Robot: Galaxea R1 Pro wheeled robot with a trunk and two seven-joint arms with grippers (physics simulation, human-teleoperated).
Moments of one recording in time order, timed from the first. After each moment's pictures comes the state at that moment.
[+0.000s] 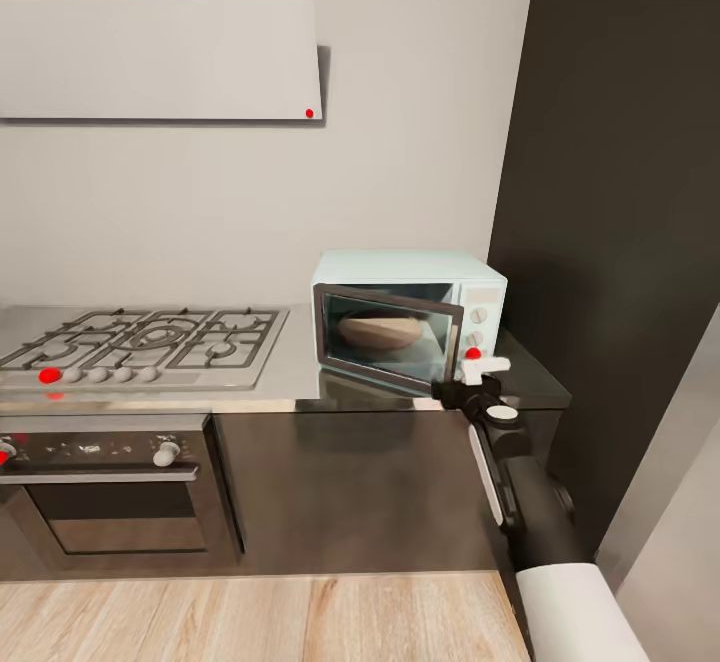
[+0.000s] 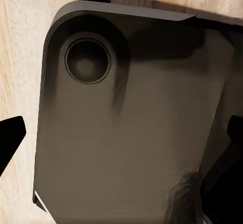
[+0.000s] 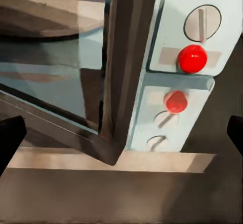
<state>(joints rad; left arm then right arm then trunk) 0.00 -0.03 0.01 -0.05 0.16 -0.04 0.00 -0.61 0.13 -0.01 -1.31 0.23 0.59 -0.01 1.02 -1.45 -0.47</state>
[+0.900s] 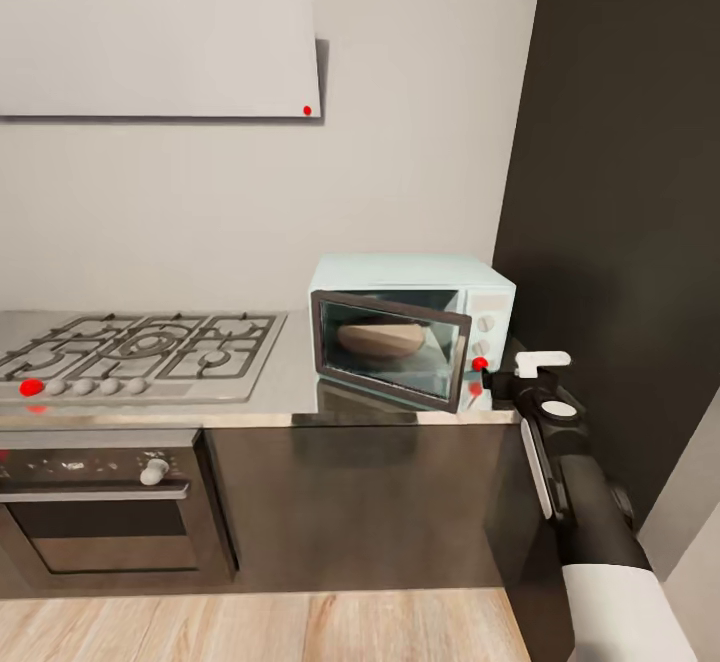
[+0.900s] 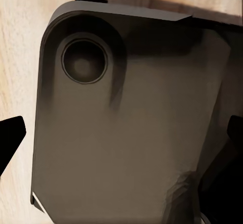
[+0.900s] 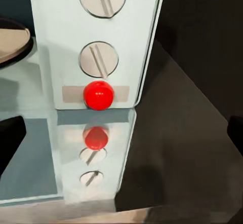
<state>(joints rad) 0.00 -0.03 0.01 -0.05 0.16 -0.04 -0.01 -0.61 0.02 -0.12 -1.38 0.22 0.59 0.00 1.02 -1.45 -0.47</state>
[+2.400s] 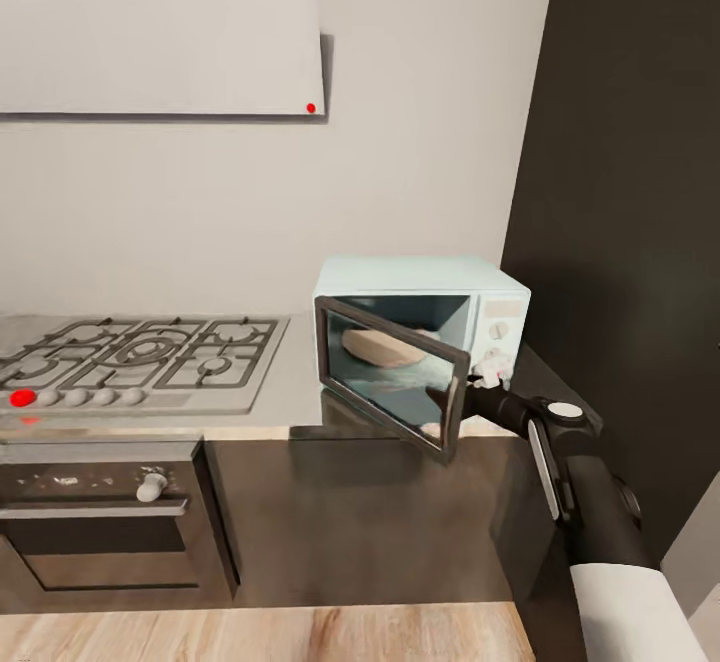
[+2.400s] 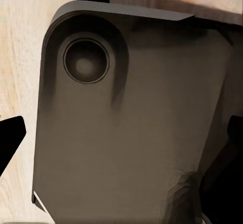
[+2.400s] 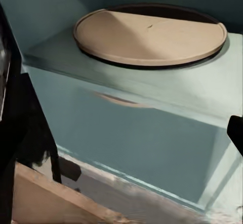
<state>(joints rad) 0.00 -0.03 0.01 -0.05 0.16 -0.04 0.00 -0.61 -0.01 -0.12 -1.37 0.23 0.60 0.68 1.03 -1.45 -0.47</state>
